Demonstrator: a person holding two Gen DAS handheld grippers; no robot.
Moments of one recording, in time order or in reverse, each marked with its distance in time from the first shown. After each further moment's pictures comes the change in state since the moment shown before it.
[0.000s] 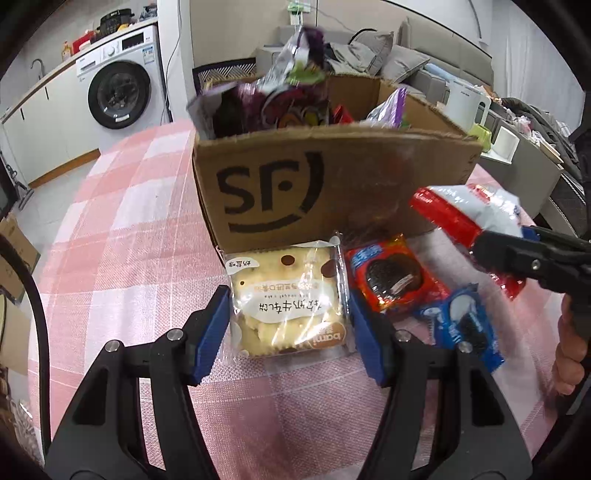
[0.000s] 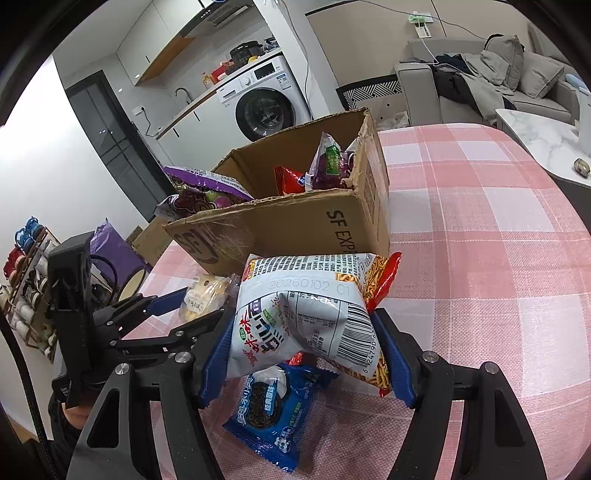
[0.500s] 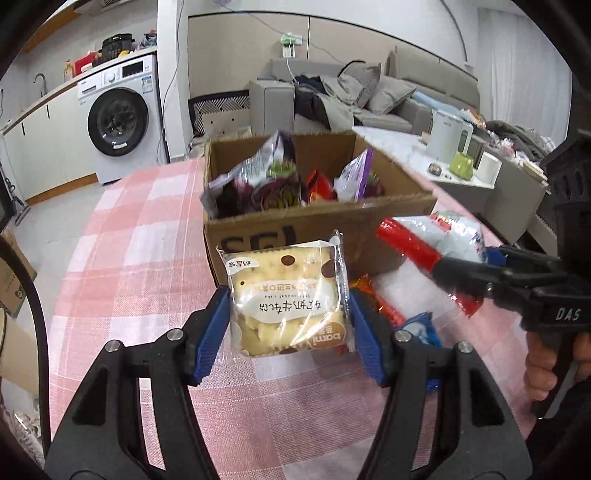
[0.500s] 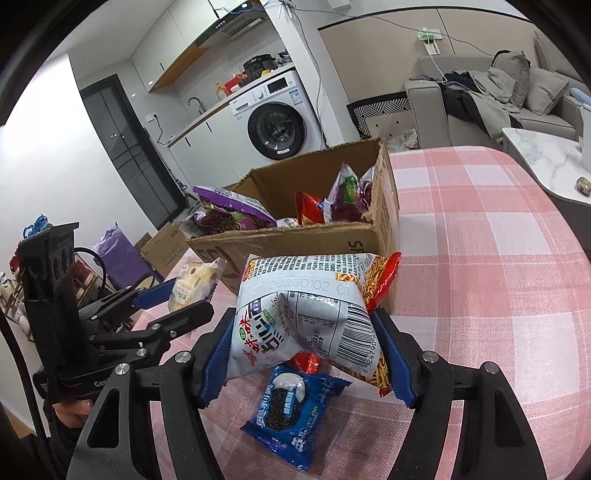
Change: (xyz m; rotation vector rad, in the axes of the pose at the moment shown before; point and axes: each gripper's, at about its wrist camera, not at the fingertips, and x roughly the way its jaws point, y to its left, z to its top) left arm -0.079 -0.011 0.007 -0.003 -0.135 -0.043; right arm -0.027 0.016 0.005 -0.040 -0.074 0.031
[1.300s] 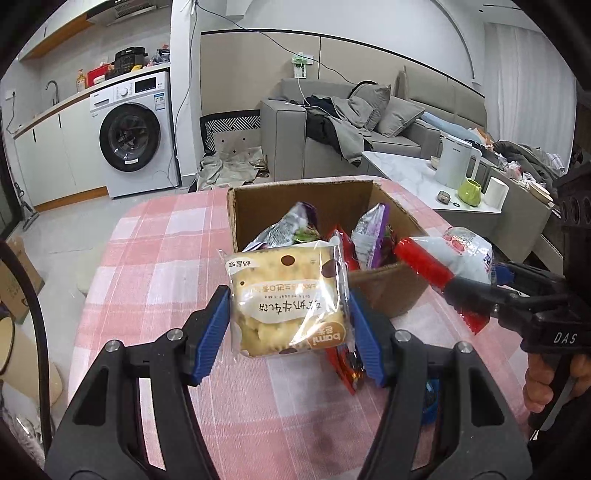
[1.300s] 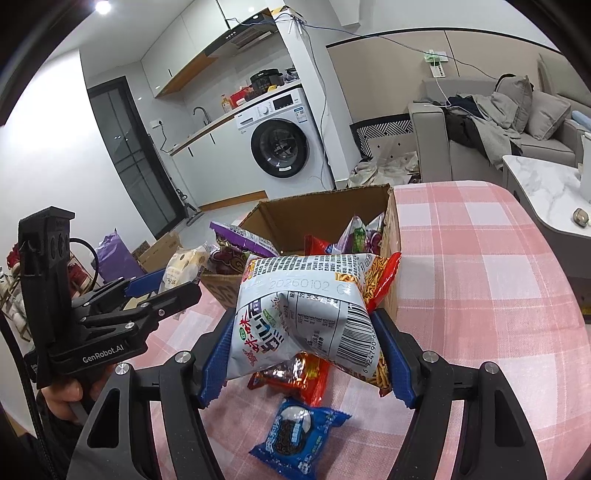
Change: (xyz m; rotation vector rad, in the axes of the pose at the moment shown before) left arm -0.030 0.005 0.048 -0.013 -0.061 0.044; right arm -0.007 0.014 0.031 -0.047 -0.049 -0.031
